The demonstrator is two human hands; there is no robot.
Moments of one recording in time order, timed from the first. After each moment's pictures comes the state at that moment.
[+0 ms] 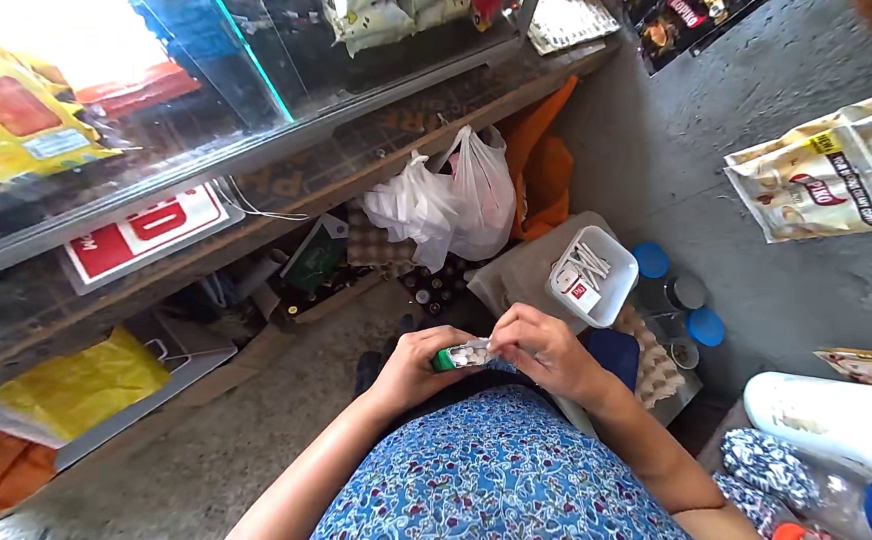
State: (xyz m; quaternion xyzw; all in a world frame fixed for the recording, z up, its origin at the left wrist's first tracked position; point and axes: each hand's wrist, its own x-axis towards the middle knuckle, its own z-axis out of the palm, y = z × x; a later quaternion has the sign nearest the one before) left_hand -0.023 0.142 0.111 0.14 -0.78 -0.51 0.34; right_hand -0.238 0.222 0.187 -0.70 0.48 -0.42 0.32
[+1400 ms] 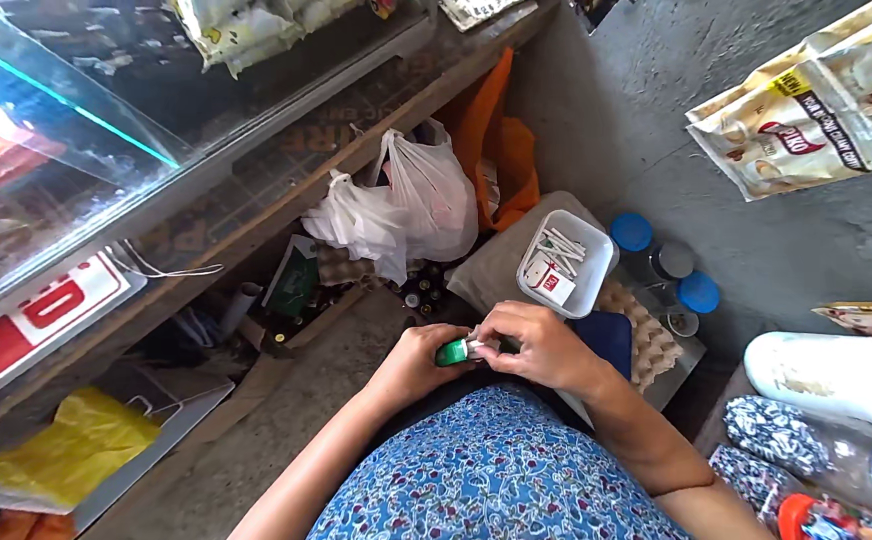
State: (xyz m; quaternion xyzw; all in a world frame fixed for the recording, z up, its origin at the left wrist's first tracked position) left_hand -0.097 0.129 0.118 0.17 -0.85 -0.48 0.15; right_hand -0.297 0.231 0.184 -0.67 0.60 -0.34 0.28
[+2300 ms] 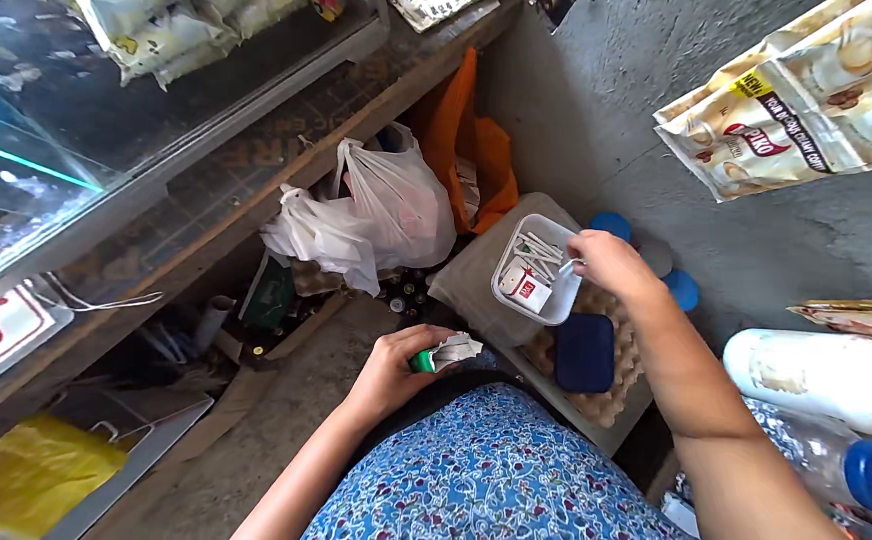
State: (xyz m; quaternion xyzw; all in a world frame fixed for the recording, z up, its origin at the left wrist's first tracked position) left_hand -0.126 0.129 0.113 0.15 -0.81 -0.51 0.24; right_hand -0.488 0.231 0.142 -0.52 0.82 0.03 0.25
